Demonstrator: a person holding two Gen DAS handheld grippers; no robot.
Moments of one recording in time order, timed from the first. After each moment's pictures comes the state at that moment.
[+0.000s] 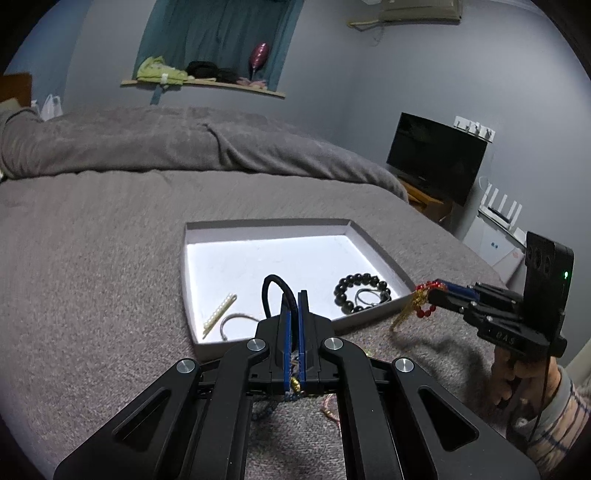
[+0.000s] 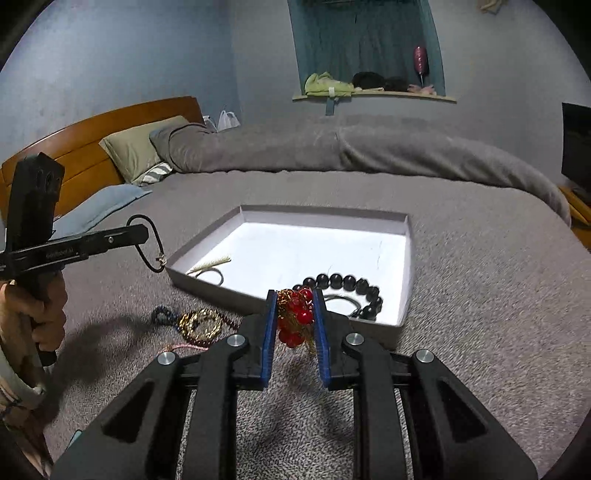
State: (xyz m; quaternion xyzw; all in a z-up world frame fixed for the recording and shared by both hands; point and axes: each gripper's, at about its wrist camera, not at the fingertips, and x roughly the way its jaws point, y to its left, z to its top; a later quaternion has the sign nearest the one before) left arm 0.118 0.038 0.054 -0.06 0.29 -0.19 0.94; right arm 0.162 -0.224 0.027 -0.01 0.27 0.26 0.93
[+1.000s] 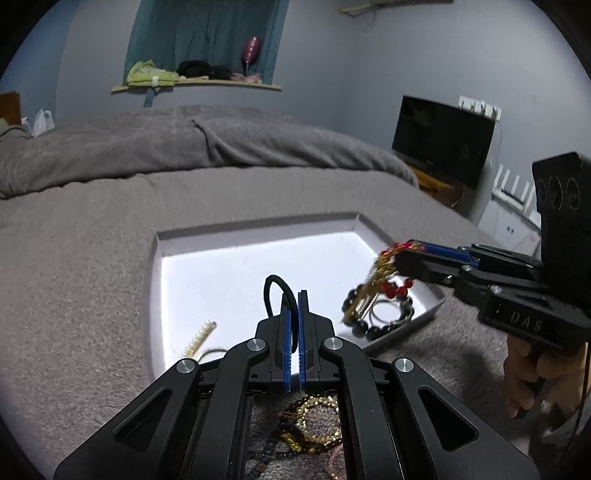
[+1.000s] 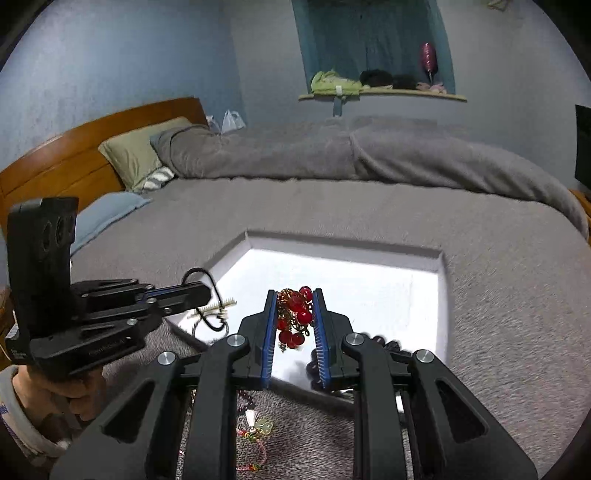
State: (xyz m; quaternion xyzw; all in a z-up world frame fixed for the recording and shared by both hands) left arm 0.172 -0.007 0.029 -0.02 0.30 -0.18 0.93; right arm 0.222 -0.179 0.038 -0.01 0.29 0.28 0.92
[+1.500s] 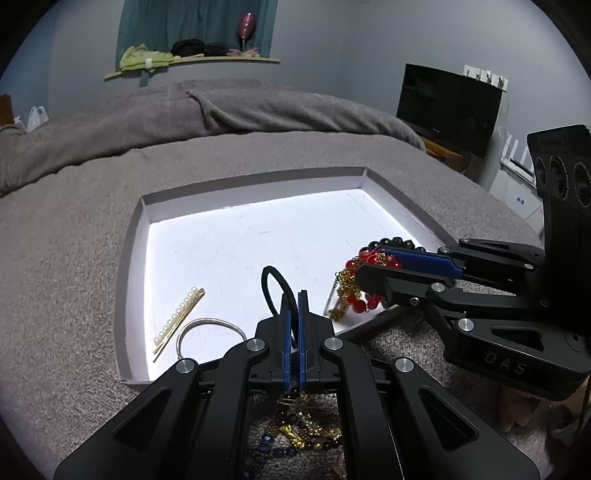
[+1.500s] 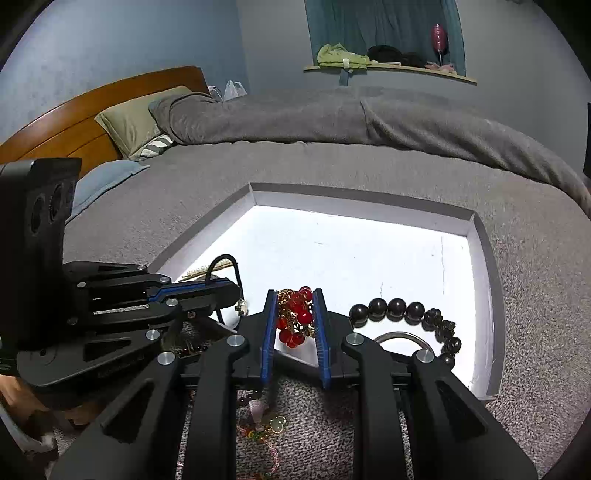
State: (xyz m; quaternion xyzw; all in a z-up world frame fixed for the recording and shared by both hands) left arm 0.182 -0.016 0.000 0.01 0.35 -0.17 0.92; right arm 0.231 -0.149 -0.002 -0.03 0.33 0.28 0.90
